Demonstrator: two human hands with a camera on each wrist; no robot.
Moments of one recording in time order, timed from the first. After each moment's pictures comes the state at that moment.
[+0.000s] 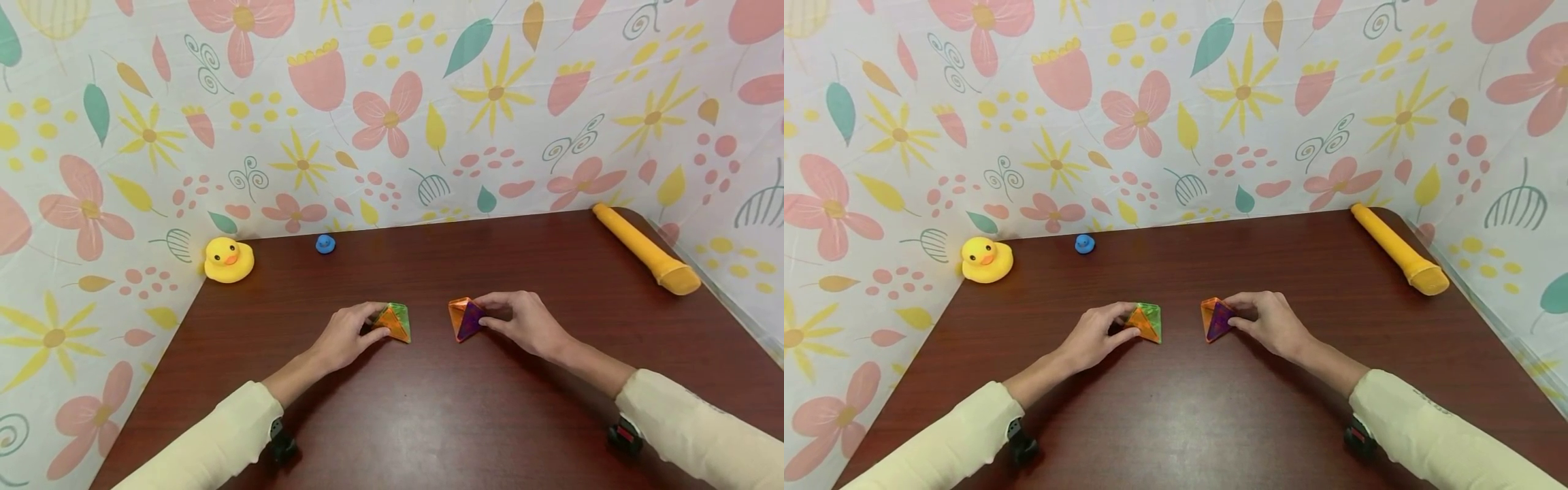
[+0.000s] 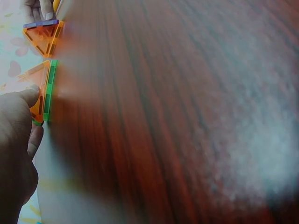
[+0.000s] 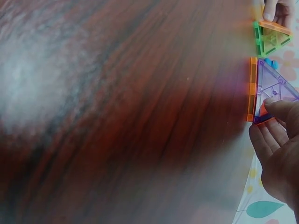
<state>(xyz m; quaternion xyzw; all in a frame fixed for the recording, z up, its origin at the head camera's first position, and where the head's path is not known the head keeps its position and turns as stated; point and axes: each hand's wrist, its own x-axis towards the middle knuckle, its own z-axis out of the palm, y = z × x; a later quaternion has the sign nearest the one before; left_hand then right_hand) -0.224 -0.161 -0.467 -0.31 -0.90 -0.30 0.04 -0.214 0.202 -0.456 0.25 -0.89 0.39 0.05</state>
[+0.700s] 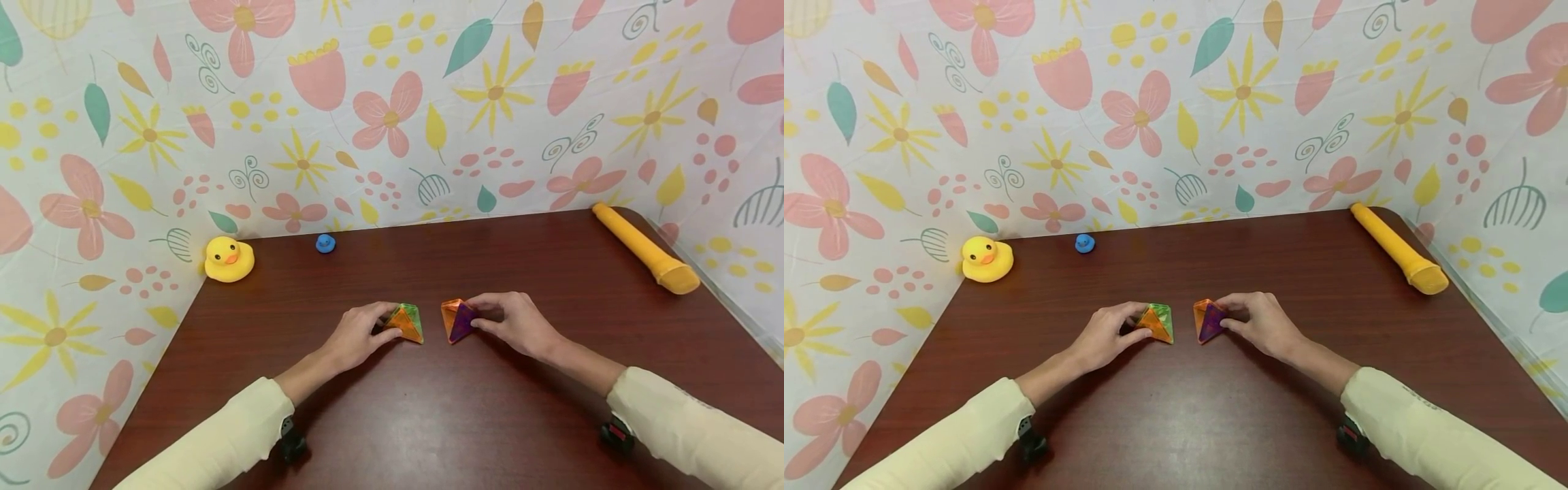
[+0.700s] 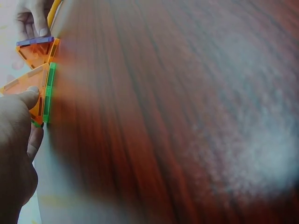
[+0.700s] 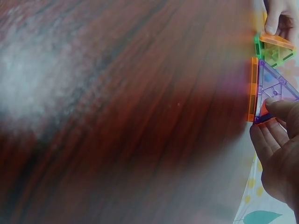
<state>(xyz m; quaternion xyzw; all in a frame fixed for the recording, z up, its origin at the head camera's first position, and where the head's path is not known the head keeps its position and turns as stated) -0.223 -0.142 -0.467 -0.31 -0.90 -0.30 0.03 -0.213 0.190 -0.457 0.25 -0.88 0.40 0.05</state>
